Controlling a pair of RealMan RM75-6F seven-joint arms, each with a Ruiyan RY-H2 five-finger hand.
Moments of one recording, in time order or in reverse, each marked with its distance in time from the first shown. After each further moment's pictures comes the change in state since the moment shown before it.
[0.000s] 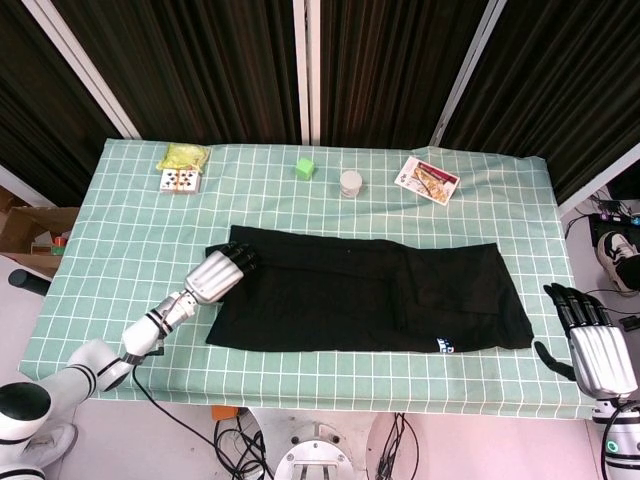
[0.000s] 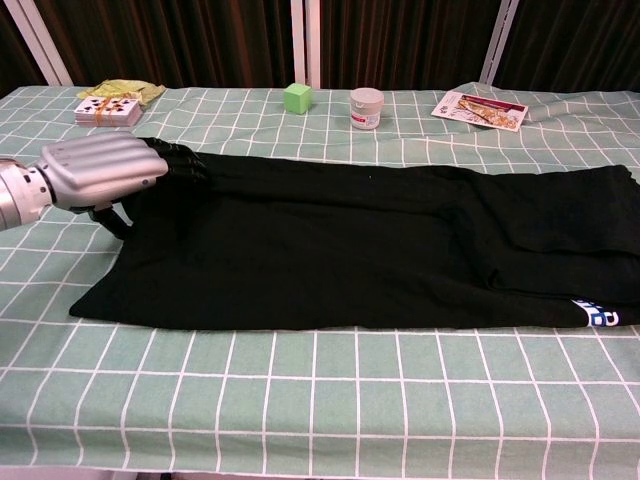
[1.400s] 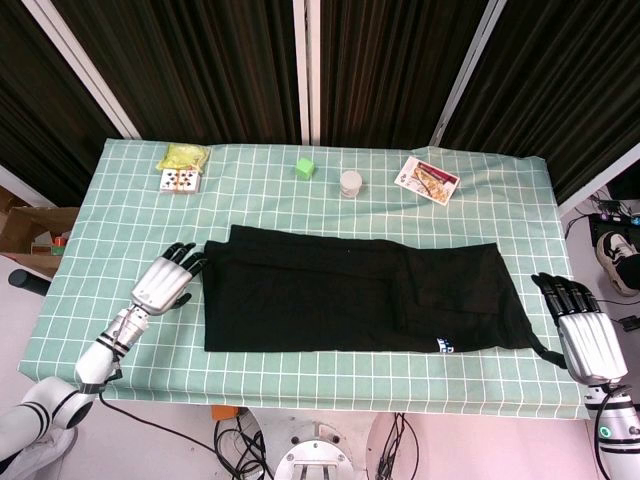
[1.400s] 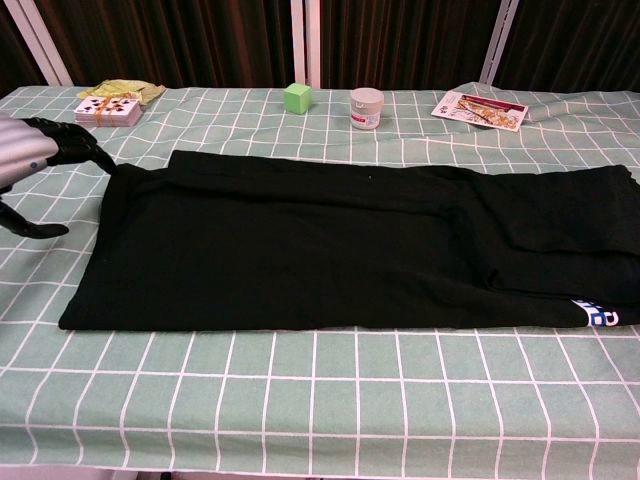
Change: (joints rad) left arm 0.215 0.147 -0.082 -0.186 -0.054 0.077 0.163; right arm 0.052 0.023 0.018 -0.025 0.004 -0.046 -0.018
